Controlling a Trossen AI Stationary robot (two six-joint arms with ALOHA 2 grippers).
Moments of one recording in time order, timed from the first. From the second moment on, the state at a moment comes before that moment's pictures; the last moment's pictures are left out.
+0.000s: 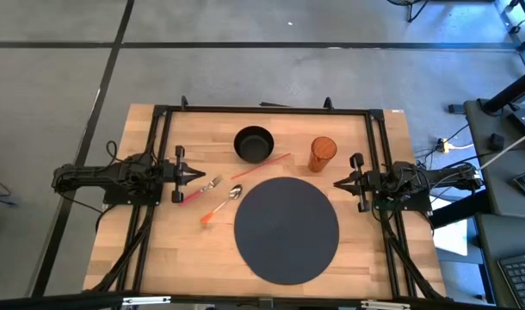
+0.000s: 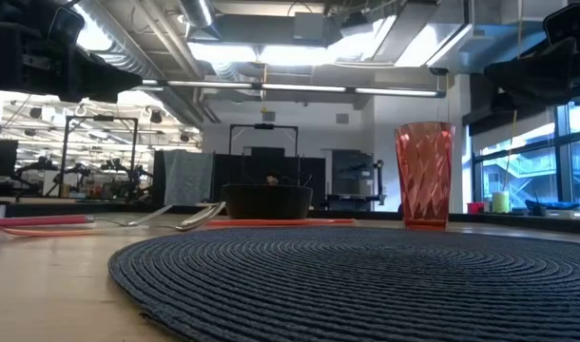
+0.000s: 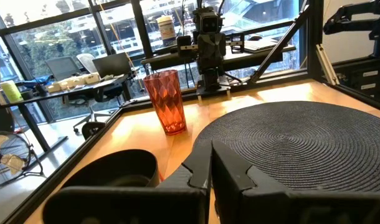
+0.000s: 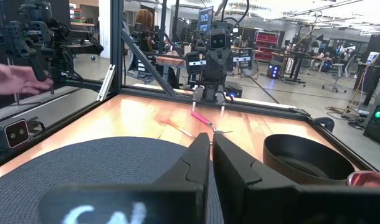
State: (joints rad) left arm 0.03 0.01 0.03 -0.03 -0.03 0.20; right arm 0.14 0.00 0.01 0.03 0.06 -0.14
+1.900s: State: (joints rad) left arm 0.05 0.85 0.91 -0.25 -0.23 -0.13; right arm 0.14 0.00 0.01 0.06 0.06 0.03
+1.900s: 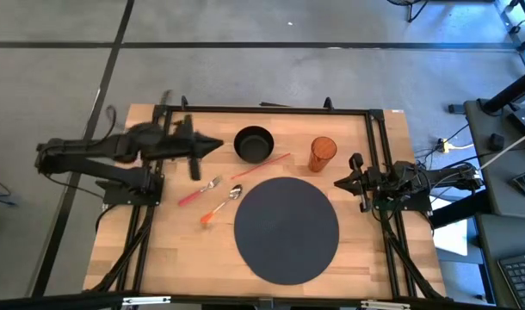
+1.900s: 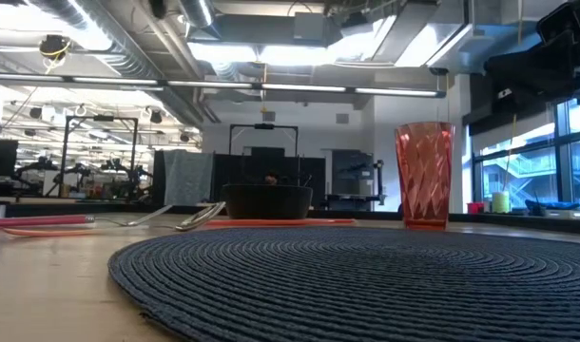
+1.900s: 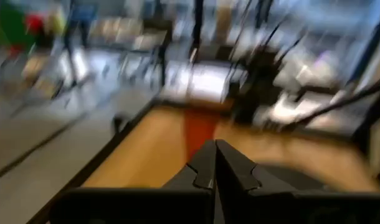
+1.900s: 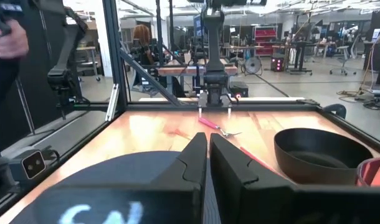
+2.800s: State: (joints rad) left arm 0.30 1.83 1.56 -1.00 -0.01 0.17; right arm 0.14 0.00 0.01 0.07 0.10 0.02
